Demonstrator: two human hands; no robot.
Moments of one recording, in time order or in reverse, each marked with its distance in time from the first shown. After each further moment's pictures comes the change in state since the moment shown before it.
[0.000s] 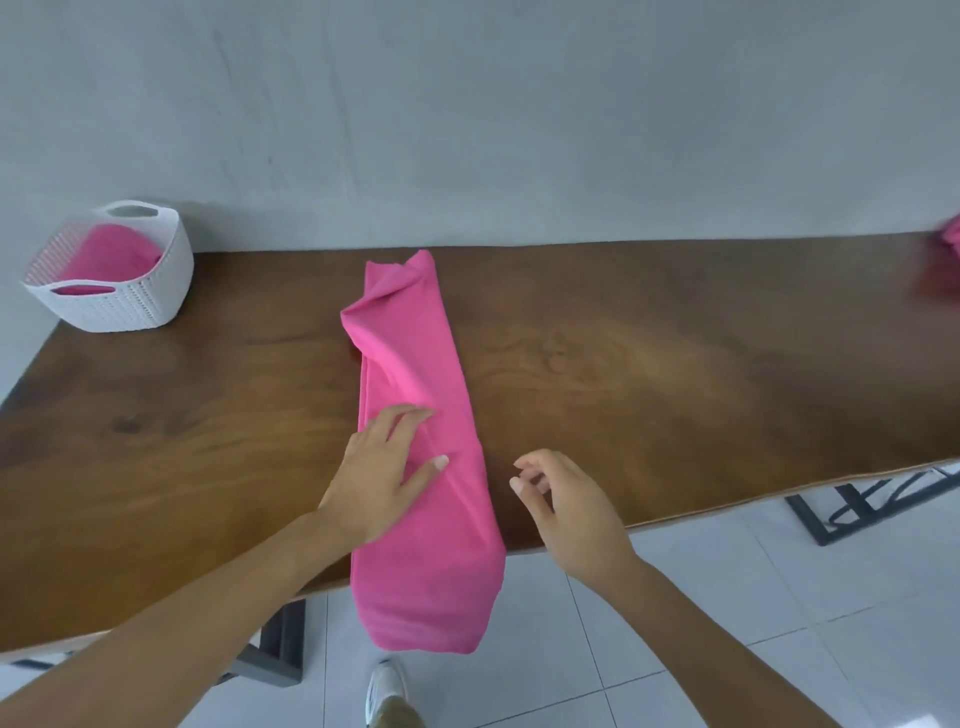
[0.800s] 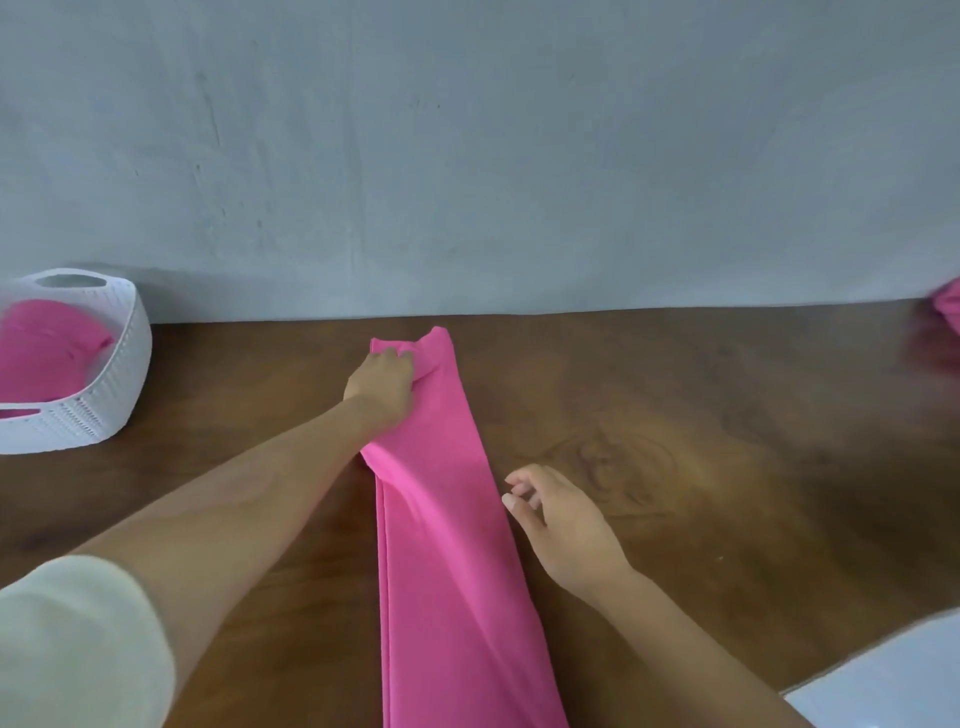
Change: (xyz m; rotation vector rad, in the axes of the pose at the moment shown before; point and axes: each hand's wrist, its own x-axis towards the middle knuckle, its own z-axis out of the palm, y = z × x) left_hand 0.278 -0.123 -0.053 0.265 -0.182 -0.236; right_hand 0.175 -0.038 0.020 -0.111 -0.054 0.058
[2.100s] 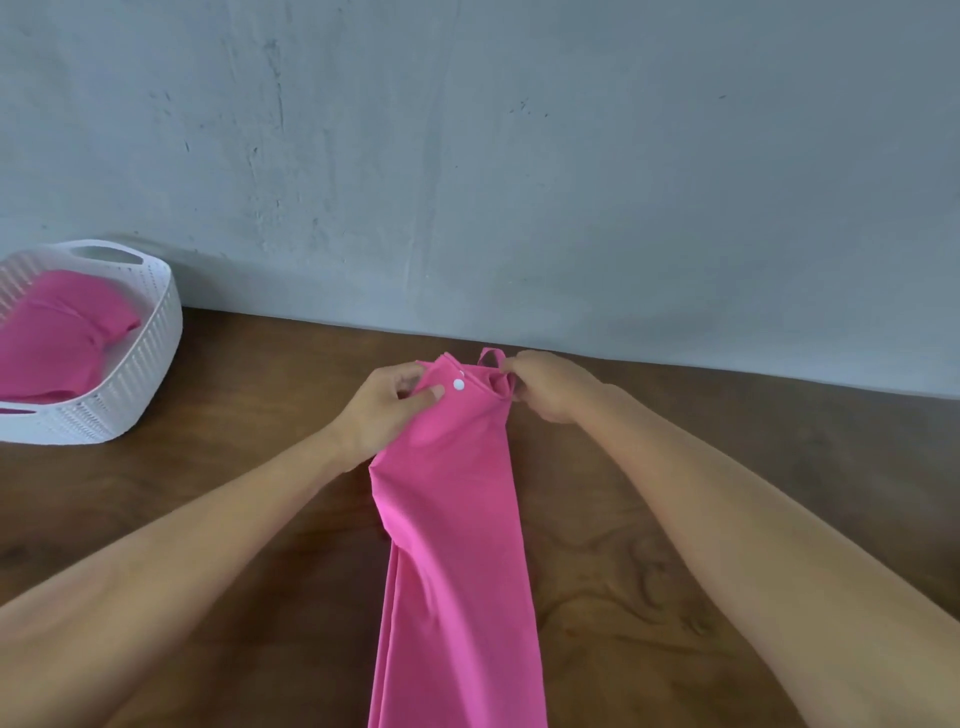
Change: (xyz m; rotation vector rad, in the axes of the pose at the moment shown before) left_hand 0.002 -0.042 -0.014 -1.199 0.078 0.028; right_hand 0.283 -0.054 -0.032 -0.534 -0.424 -0.300
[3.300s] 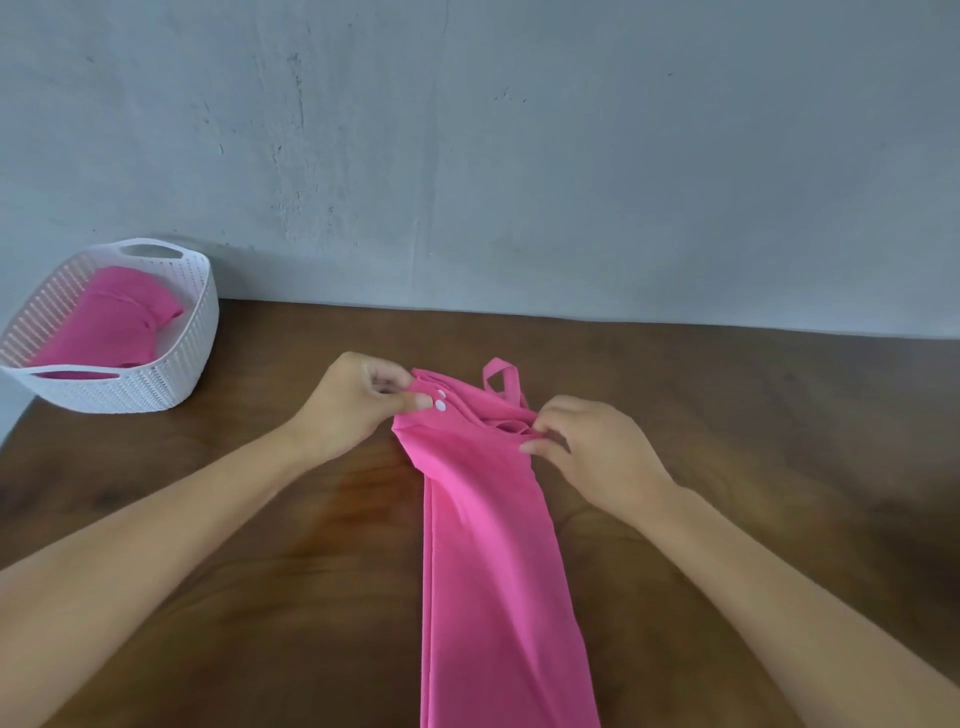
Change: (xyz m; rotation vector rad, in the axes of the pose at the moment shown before) left_hand -0.098 0.033 -0.035 0.170 -0.078 0.127; right_hand -0.184 -0.075 0.053 0.092 0.472 -0.046
